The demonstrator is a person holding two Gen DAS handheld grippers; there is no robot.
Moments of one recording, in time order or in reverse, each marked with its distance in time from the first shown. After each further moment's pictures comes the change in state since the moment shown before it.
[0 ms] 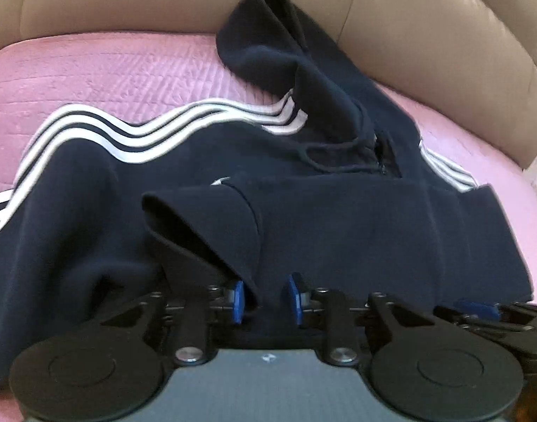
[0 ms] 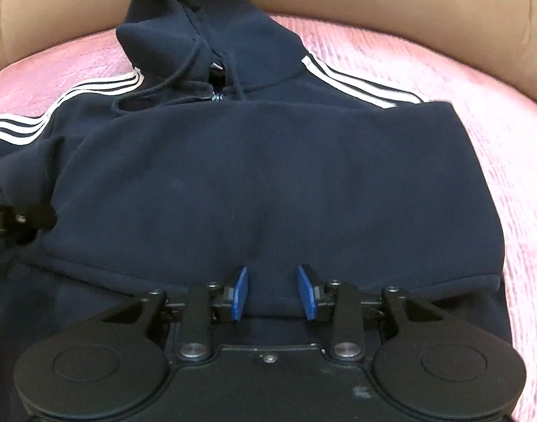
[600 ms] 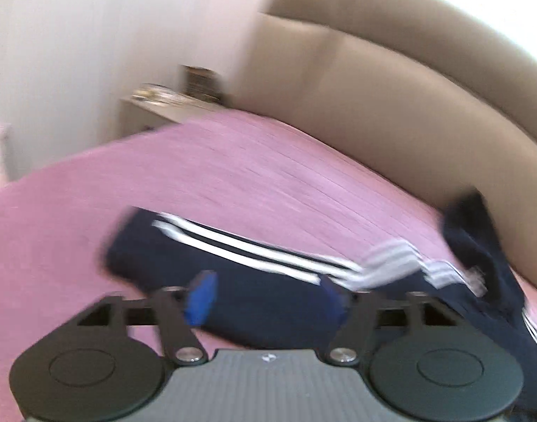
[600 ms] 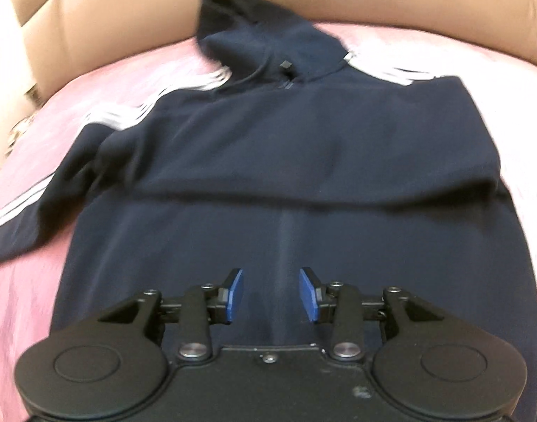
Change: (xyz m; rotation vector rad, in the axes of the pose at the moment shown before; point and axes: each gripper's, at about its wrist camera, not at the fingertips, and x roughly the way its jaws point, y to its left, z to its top) left arm -0.228 0.196 -0.086 -0.452 -0.430 0.436; right arm -0.090 0.015 -0.076 0.036 -0.010 0.230
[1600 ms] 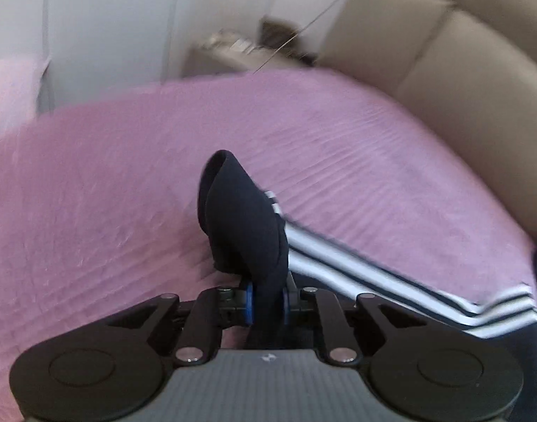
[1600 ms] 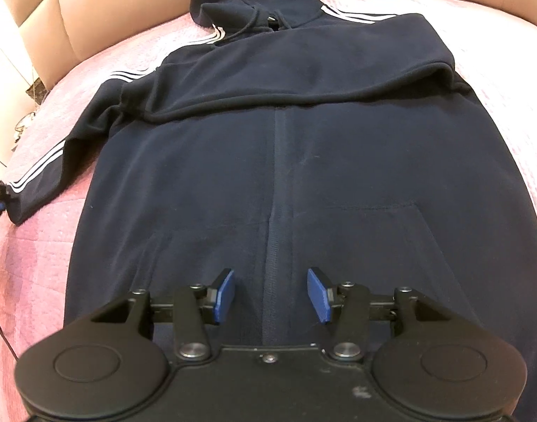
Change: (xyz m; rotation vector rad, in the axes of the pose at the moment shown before) left arm 0.122 0.046 0.022 -0.092 0.105 0.109; right arm -0.043 -0.004 -0.078 0.094 0.060 0.017
